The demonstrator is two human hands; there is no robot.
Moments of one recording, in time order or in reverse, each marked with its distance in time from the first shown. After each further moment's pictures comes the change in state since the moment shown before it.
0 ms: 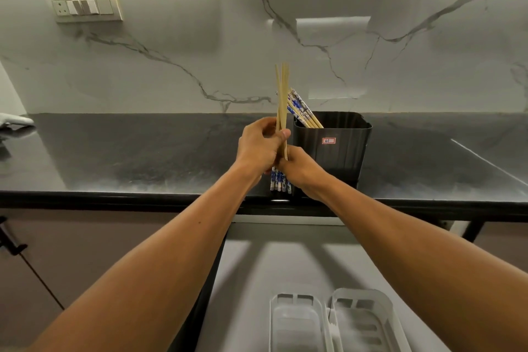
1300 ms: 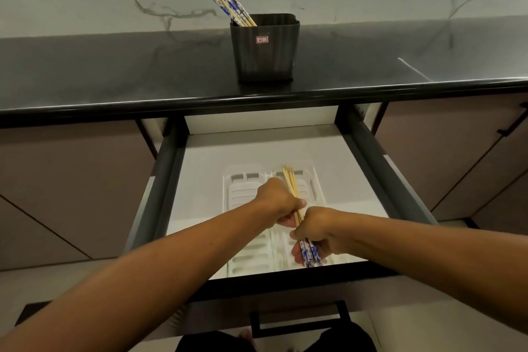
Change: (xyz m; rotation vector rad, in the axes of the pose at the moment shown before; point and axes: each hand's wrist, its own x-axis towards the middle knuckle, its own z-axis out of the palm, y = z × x) left_hand -0.254 -0.027 0.090 0.193 -0.619 -0.756; right_hand -0.287 0.066 0.019 0.005 -0.213 1.141
